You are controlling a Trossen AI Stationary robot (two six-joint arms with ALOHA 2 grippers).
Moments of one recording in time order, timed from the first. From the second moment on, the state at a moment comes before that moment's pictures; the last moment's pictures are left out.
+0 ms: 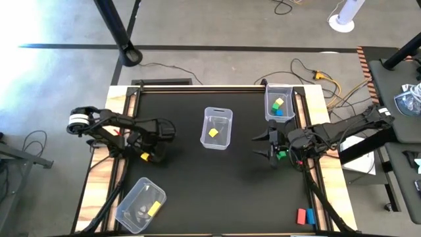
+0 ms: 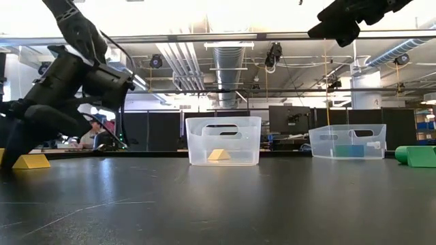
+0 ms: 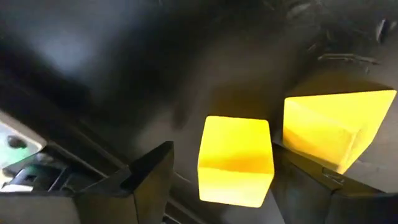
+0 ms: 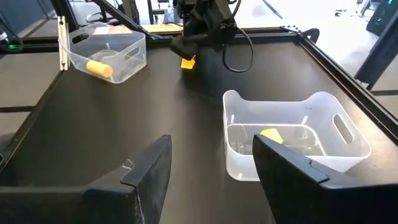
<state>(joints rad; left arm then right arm) 0.19 1.48 0.61 -1.06 0.20 -0.82 0.28 0.87 0.63 -0.18 0.31 0.16</state>
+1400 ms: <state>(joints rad) -0.15 1.13 0.65 -0.19 -0.04 -0.70 0.64 1.67 0.70 0.87 0.60 -0.65</state>
